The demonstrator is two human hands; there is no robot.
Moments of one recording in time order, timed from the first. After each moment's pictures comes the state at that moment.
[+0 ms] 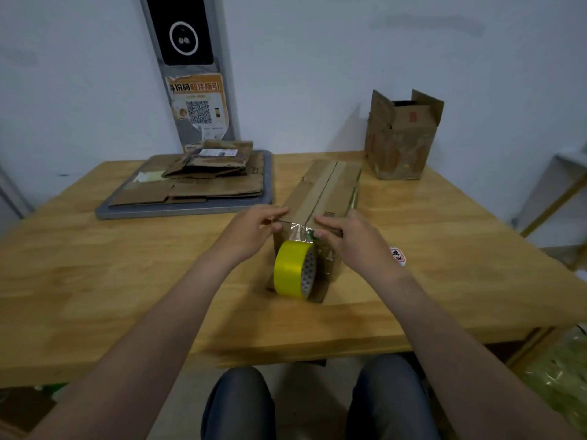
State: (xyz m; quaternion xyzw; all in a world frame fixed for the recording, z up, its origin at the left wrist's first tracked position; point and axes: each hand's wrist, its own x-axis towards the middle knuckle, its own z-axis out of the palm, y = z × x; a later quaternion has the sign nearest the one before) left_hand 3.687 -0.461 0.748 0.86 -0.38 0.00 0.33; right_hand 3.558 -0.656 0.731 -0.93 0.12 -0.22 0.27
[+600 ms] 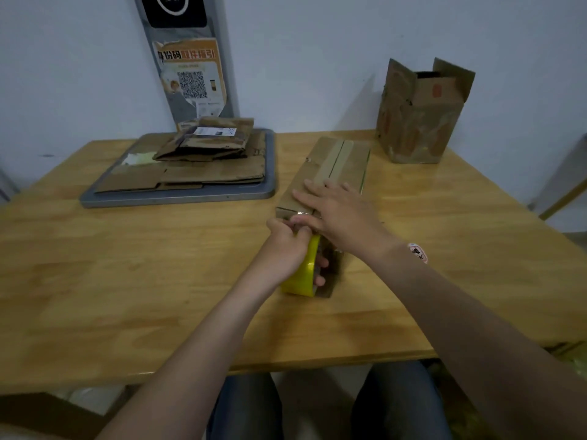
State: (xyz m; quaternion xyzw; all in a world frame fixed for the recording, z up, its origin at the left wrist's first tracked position) left_hand 3.643 -0.505 0.734 0.74 -0.13 -0.28 0.60; right_hand 3.630 -0.659 0.740 -0.99 0.01 -0.12 0.01
